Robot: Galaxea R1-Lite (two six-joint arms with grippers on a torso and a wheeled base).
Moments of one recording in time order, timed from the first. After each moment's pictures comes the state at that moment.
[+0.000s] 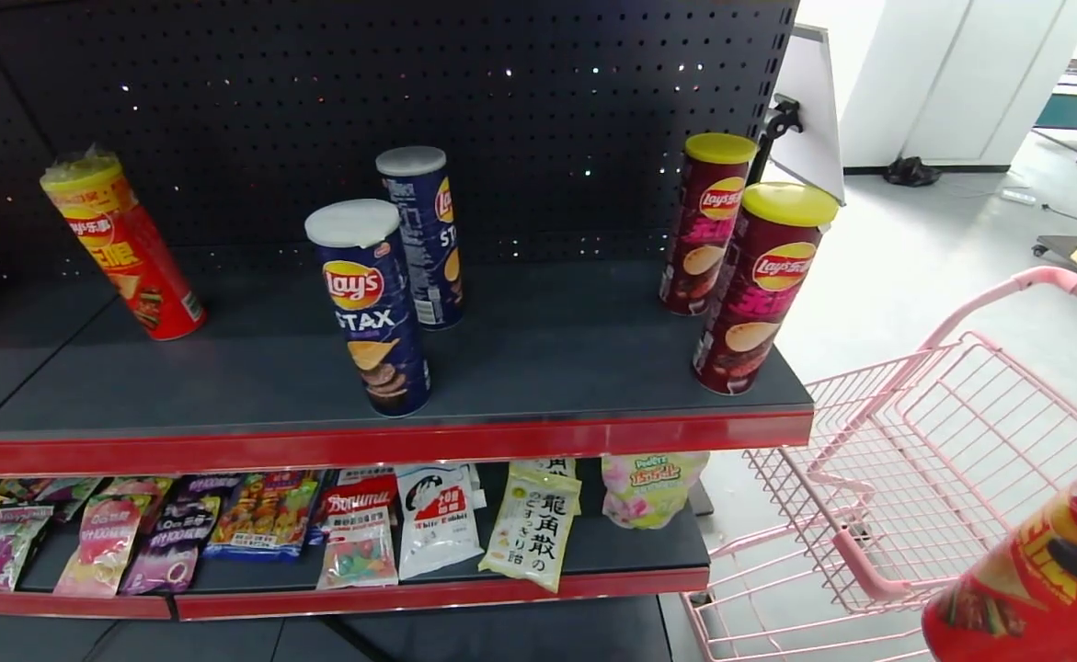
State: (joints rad) left arm -0.08 0.36 -0.39 0.13 0.08 0.42; right arm 0.07 0.70 -0.44 -0.04 0.47 -0.22
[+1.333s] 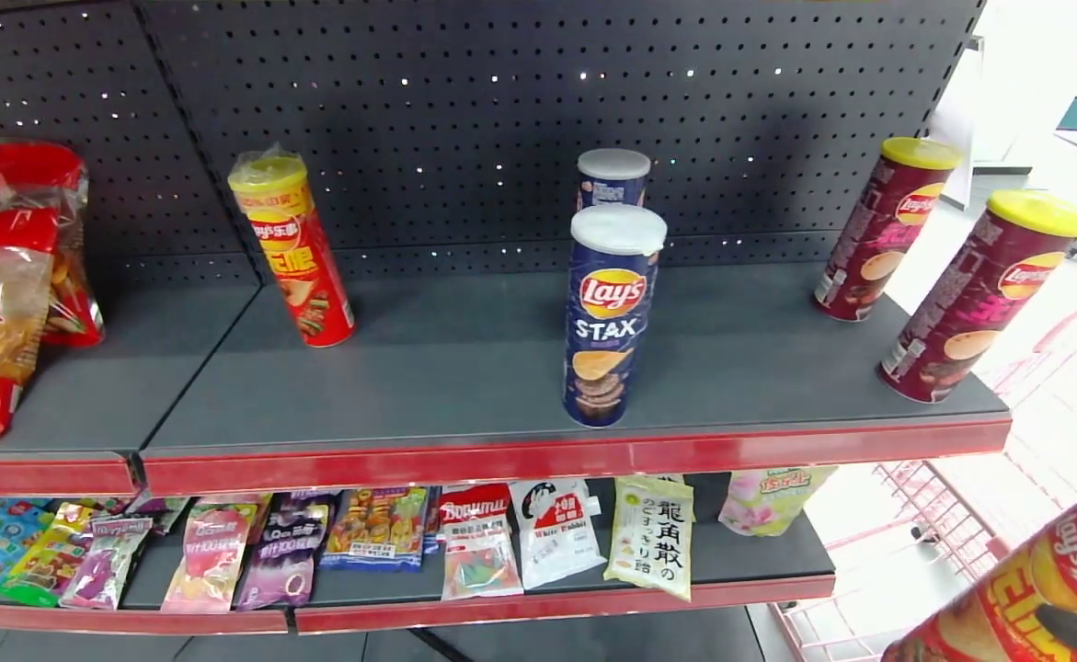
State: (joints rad) left arm -0.08 0.33 -0.38 0.13 0.08 0.42; right arm 0.25 0.71 -0.44 -0.04 0.52 -0.18
